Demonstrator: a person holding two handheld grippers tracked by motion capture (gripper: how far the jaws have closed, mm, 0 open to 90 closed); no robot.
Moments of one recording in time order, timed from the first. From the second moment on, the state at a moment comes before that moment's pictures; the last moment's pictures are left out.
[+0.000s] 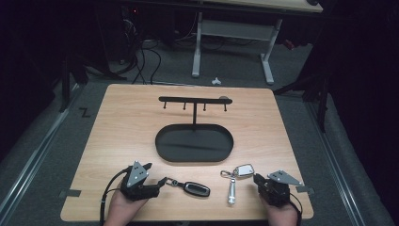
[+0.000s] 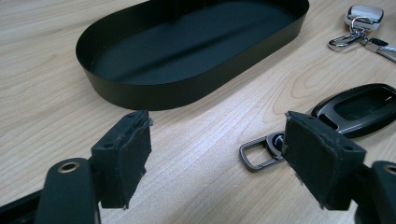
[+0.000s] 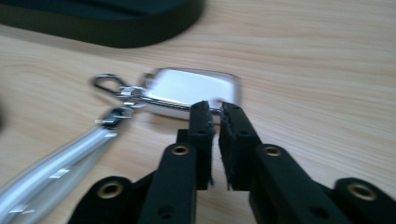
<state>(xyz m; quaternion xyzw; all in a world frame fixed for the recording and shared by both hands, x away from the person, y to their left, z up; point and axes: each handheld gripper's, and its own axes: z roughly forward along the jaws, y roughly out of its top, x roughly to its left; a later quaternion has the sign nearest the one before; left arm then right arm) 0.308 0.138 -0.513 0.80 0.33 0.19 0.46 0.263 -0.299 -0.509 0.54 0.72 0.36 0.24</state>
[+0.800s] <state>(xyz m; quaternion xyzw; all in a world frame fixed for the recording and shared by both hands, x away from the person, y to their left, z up) 0.303 0.152 -0.513 0.80 0.35 0.19 0.45 0.276 -0.269 -0.523 0.49 0.79 0.31 0.21</state>
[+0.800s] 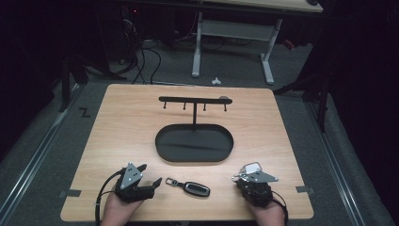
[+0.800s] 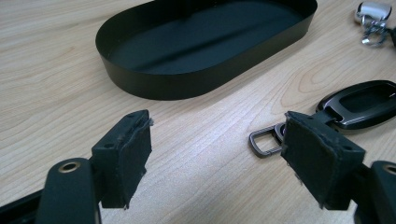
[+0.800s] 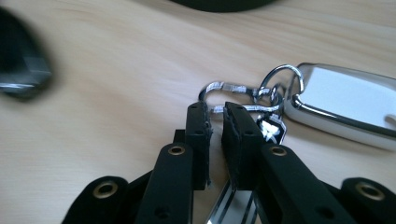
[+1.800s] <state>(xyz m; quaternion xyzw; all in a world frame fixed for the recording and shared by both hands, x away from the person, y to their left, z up) 0.306 0.155 -0.514 0.80 0.35 0.19 0.46 0.269 -0.197 -0.514 0.40 0.83 0.36 0.14</state>
